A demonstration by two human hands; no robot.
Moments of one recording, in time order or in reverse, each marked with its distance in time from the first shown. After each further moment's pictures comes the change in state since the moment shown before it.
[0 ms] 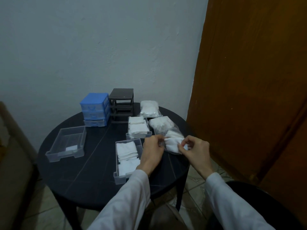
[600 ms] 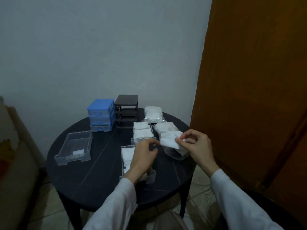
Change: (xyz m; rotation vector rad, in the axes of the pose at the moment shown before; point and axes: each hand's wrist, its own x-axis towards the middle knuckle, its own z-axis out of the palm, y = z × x) left_hand -0.013 0.002 -0.046 -0.044 0.011 0.004; right_hand 0.014 -0.051 -0.019 0.455 -0.068 0.143
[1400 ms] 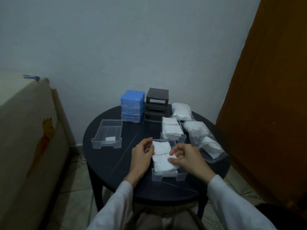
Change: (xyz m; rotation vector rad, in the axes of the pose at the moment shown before) left_hand -0.030 -0.077 -0.052 -0.270 0.272 -0.222; right_hand -0.017 -0.006 0.097 -0.376 -0.495 0.059
